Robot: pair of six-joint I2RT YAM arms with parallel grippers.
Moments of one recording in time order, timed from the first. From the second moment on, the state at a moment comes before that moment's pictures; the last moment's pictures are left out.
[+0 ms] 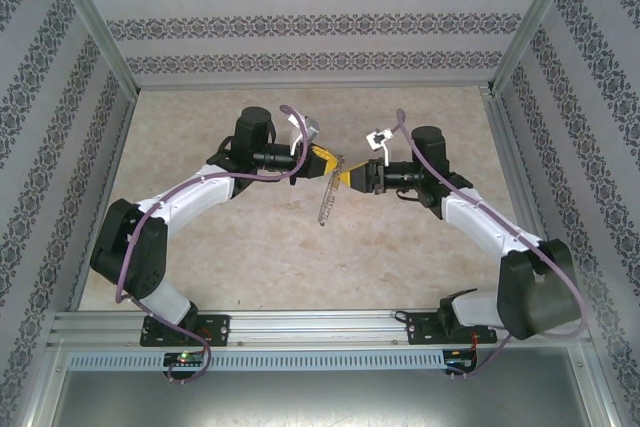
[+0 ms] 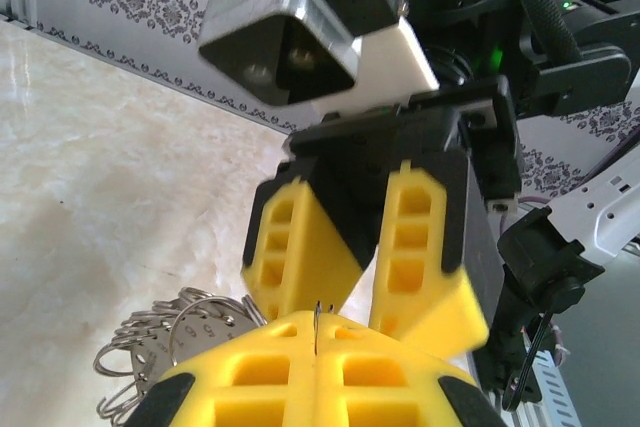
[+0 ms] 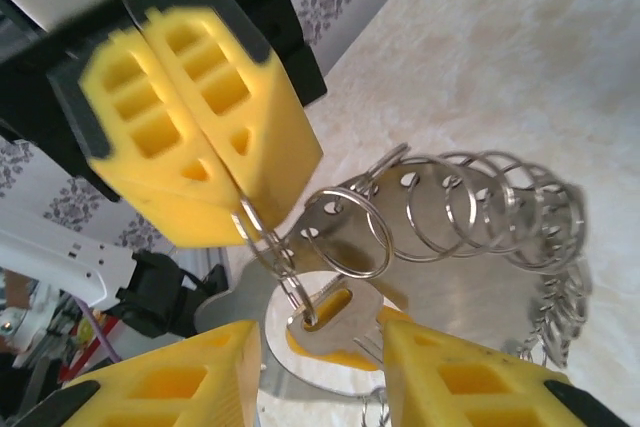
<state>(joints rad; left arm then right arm) -0.46 1.60 1.11 0.16 0.99 -0.06 0.27 1.31 0.81 0.03 -1.05 0.37</state>
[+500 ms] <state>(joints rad) -0.46 1.60 1.11 0.18 0.99 -0.07 0.27 1.27 0.86 0.03 -1.04 0.37</state>
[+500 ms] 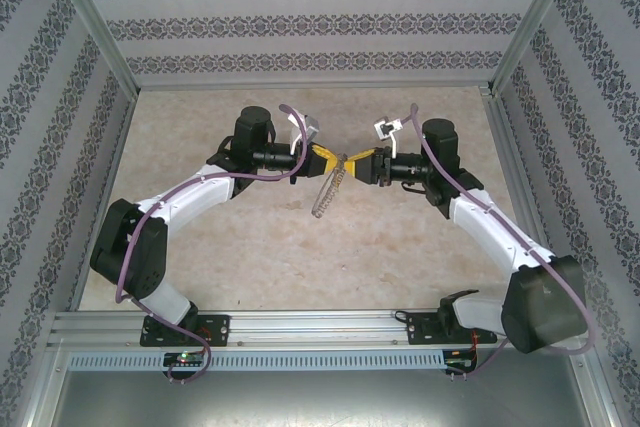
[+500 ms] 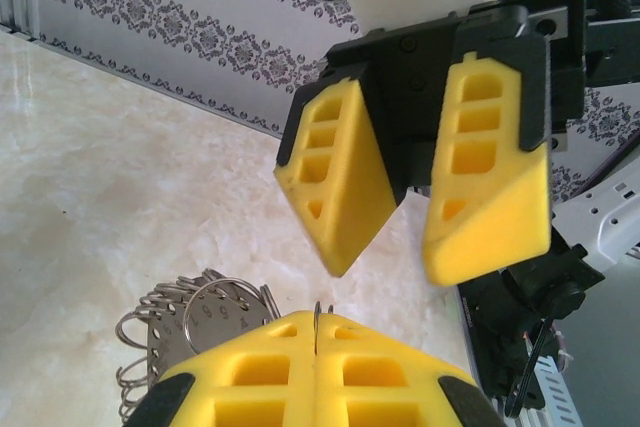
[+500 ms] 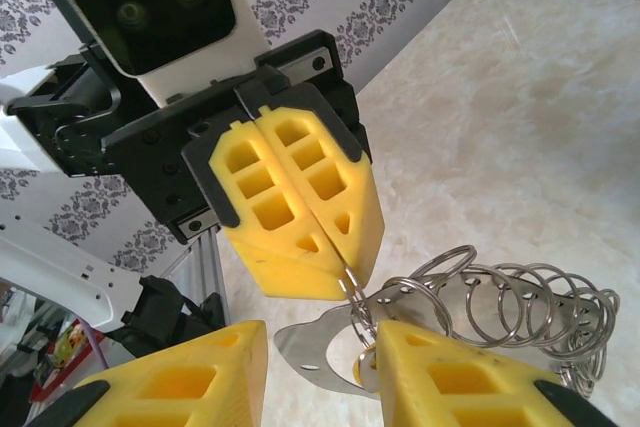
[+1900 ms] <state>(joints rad) -0.45 1.59 1.11 0.20 0.91 -0.11 0.31 1.37 1.00 -0.09 -0.99 0.29</state>
